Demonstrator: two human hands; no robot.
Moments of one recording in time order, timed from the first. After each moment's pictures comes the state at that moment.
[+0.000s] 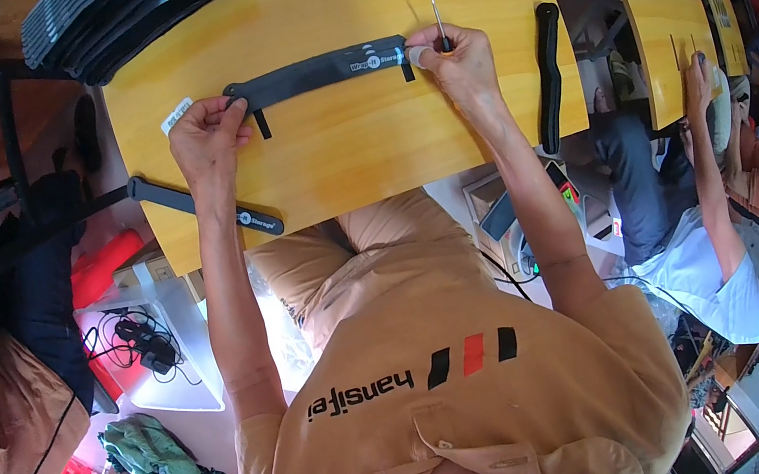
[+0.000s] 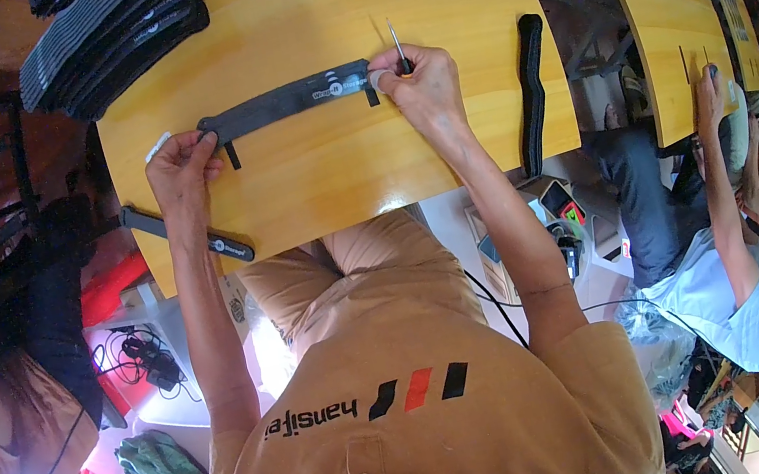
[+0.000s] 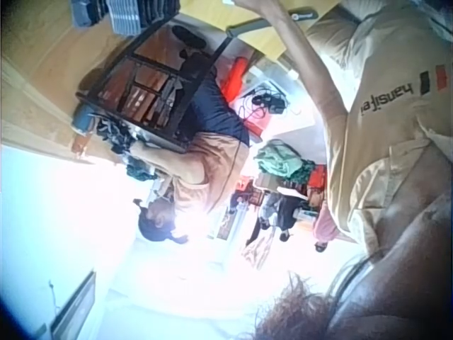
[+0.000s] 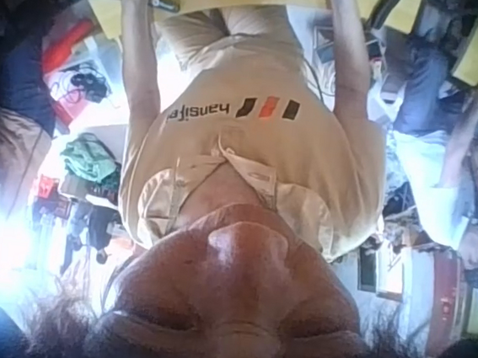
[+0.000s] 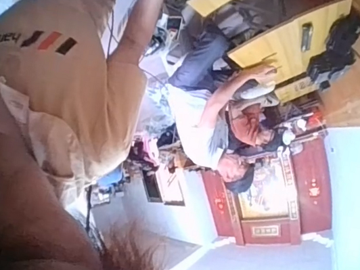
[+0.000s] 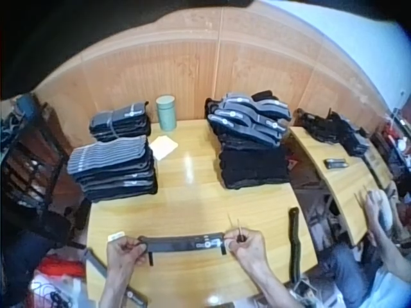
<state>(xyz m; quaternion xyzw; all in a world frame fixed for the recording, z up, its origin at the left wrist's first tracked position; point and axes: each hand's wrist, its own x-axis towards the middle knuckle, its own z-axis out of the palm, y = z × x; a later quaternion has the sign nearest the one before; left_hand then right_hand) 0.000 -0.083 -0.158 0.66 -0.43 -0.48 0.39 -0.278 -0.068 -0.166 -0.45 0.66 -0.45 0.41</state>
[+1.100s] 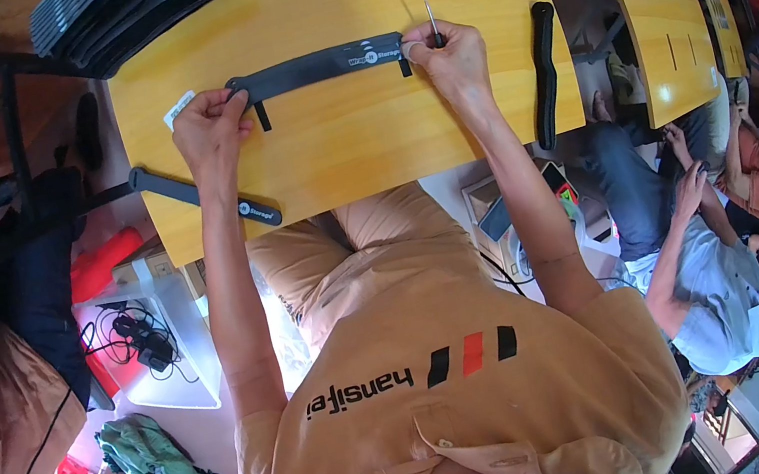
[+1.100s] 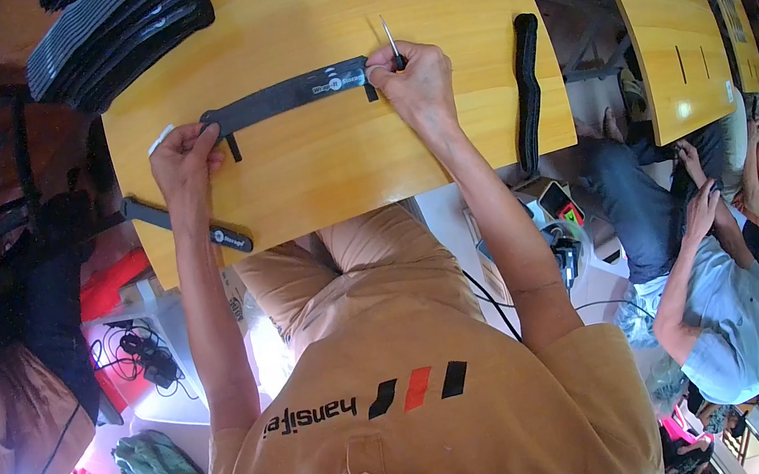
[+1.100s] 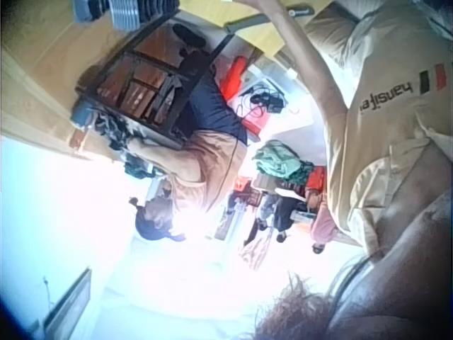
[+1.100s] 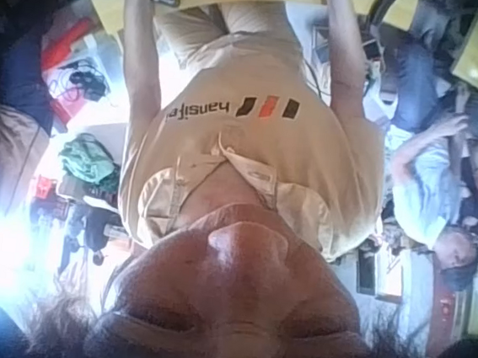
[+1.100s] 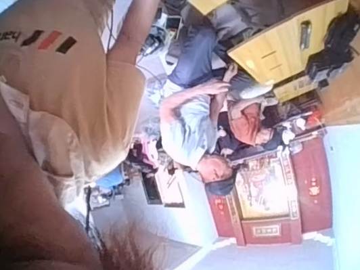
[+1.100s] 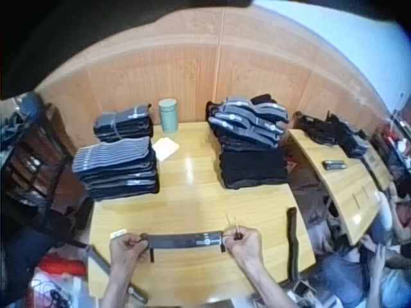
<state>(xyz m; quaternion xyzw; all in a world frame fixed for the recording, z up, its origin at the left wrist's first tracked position) -0.003 -0.083 -0.157 0.68 -0.44 -0.45 0.37 -0.270 -0.069 -0.162 -0.46 0.69 -0.43 0.35</state>
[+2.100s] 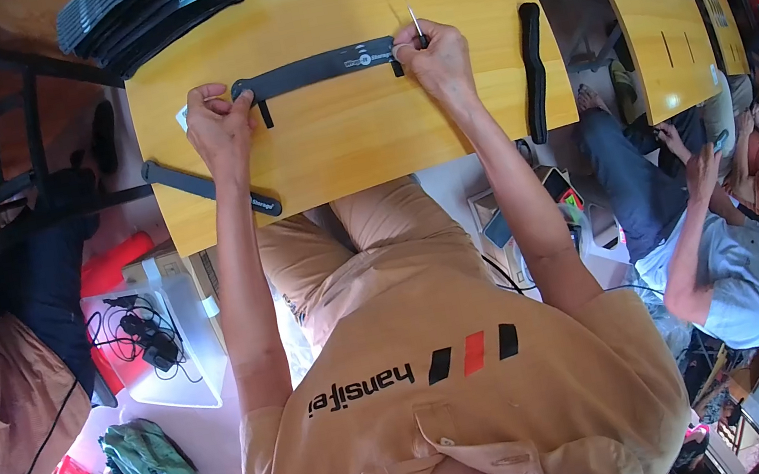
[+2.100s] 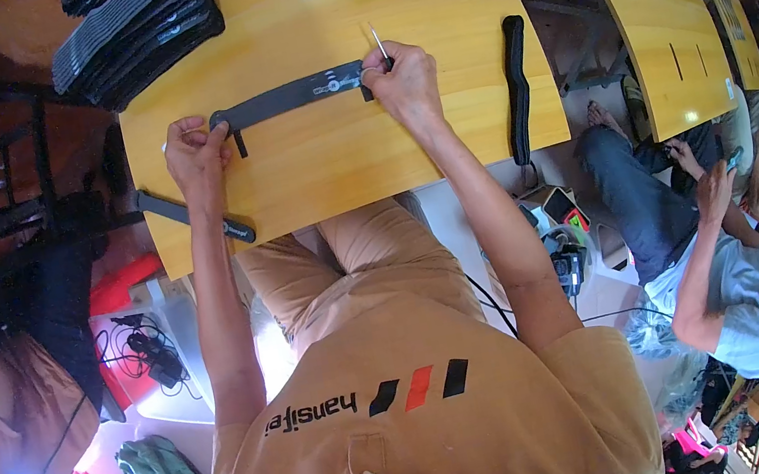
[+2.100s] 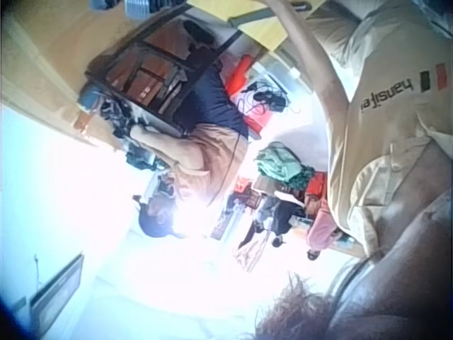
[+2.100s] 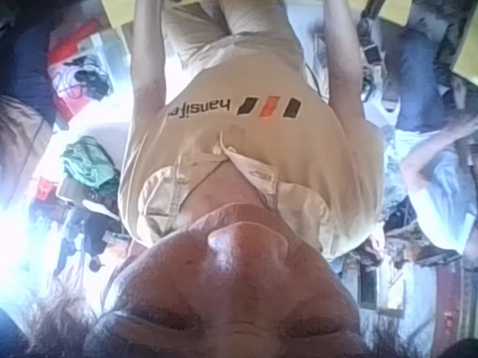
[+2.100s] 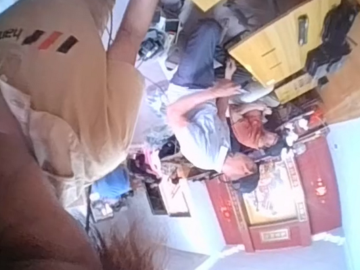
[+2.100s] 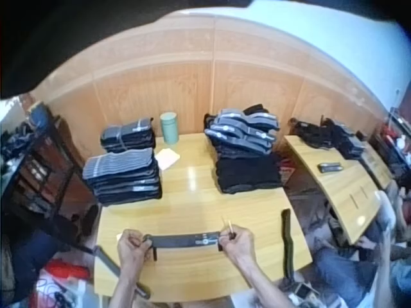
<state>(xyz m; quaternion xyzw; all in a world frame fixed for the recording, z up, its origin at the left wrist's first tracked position) -0.011 -0.077 -0.157 0.68 -0.49 -0.34 0.42 -0.268 -0.069 -0.167 -0.47 0.69 -0.43 0.34</state>
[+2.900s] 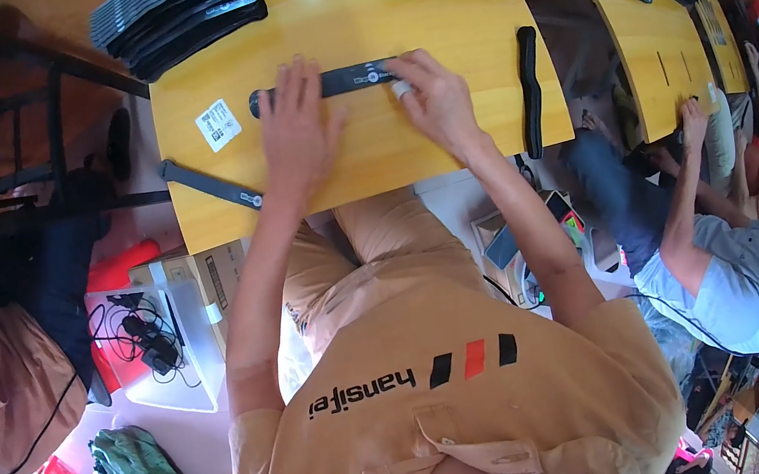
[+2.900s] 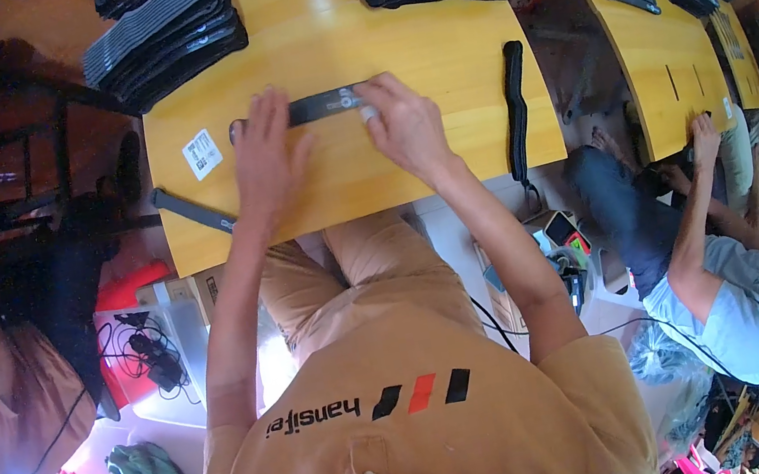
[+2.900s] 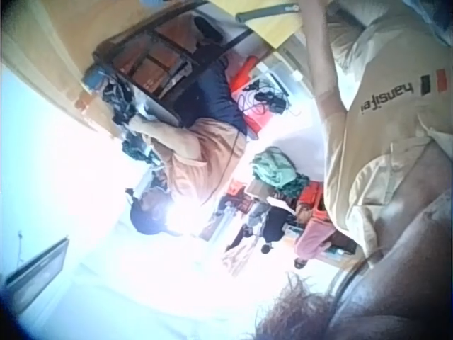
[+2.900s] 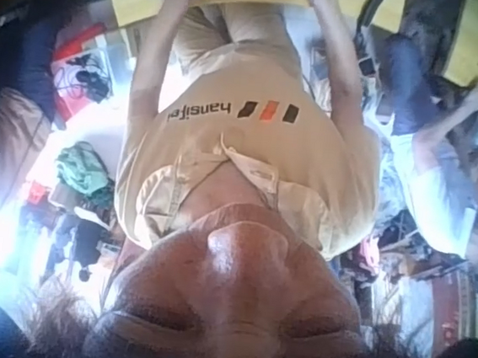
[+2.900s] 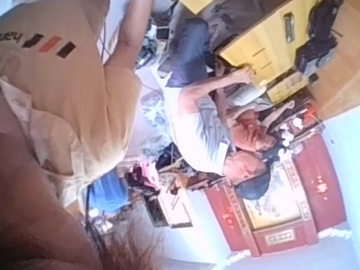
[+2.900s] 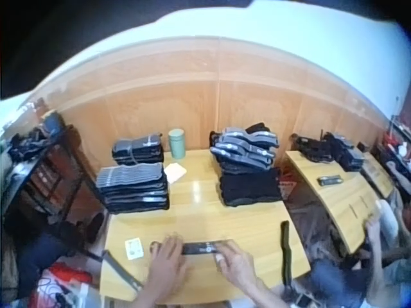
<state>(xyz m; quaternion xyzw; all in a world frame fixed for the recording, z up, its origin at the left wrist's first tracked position) -0.060 -0.047 -0.139 0.53 -0.80 -0.06 0.28 -0.261 -0.036 -0.133 -0.73 0.56 -0.37 0.14</state>
